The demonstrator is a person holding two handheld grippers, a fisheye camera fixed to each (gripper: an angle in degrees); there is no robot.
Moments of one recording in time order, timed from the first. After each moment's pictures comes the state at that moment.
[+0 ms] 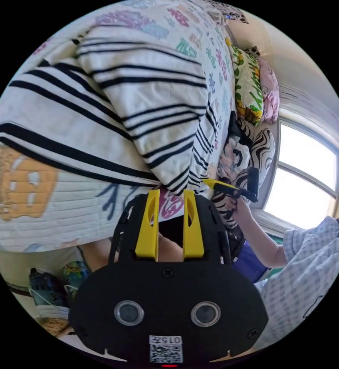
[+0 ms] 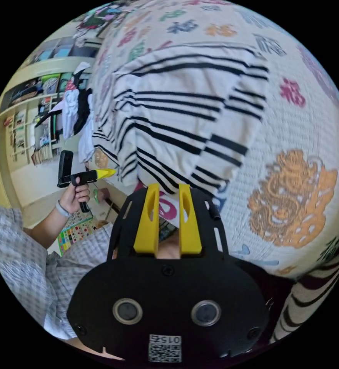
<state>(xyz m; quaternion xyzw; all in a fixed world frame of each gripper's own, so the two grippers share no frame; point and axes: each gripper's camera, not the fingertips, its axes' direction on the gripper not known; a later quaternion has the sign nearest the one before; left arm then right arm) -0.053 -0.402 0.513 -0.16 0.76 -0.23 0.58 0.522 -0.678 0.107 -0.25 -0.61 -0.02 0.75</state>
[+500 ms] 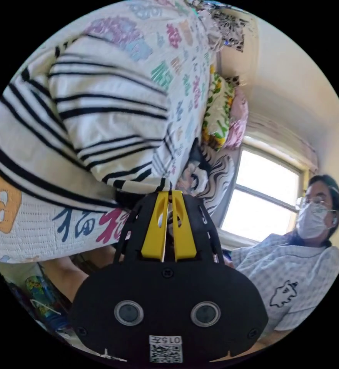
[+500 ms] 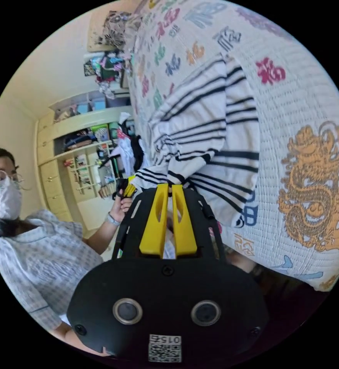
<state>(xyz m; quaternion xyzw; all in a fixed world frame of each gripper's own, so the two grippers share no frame) -0.156 -0.404 0.561 -0.07 0.82 -0.34 0.45 0.608 -0.669 0.144 -0.19 -0.78 0.16 0.58</state>
